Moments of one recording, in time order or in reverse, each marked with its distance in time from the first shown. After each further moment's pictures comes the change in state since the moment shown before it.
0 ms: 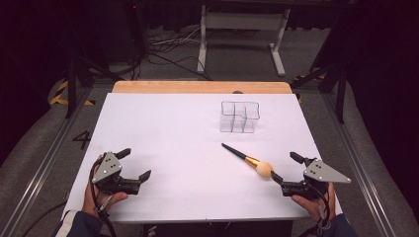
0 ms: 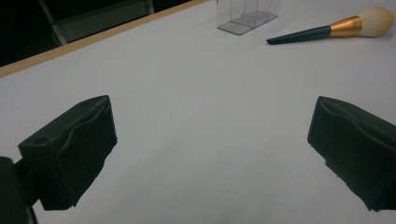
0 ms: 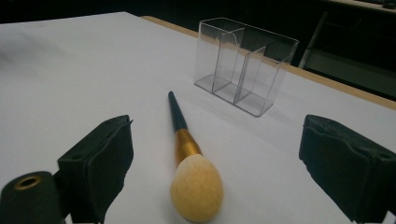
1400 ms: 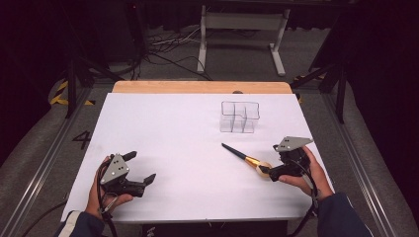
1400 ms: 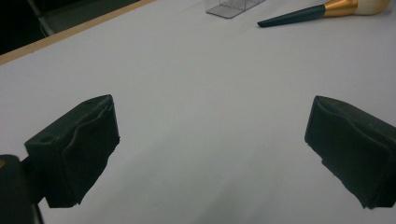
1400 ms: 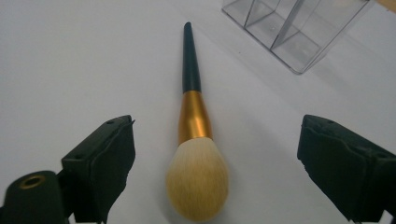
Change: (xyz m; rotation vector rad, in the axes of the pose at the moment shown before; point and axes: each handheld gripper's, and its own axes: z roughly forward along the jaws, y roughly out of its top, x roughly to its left) left arm -0.009 -0.002 0.009 0.057 -0.021 0.039; right arm -0.016 0.040 0.065 0.447 0.168 -0.074
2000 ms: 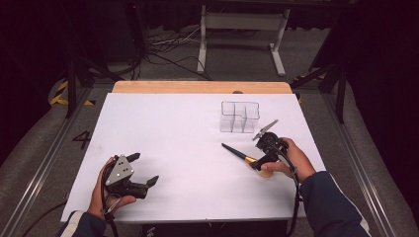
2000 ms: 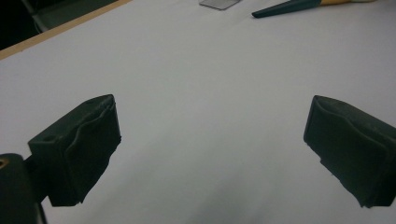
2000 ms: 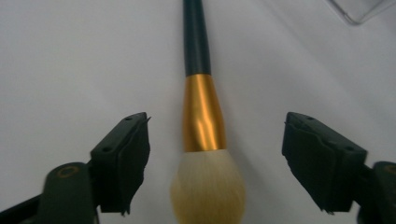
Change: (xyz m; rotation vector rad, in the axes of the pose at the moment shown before) left arm -0.006 0.000 0.005 0.023 -0.007 0.021; right arm -0.007 0.047 0.052 0.423 0.047 0.070
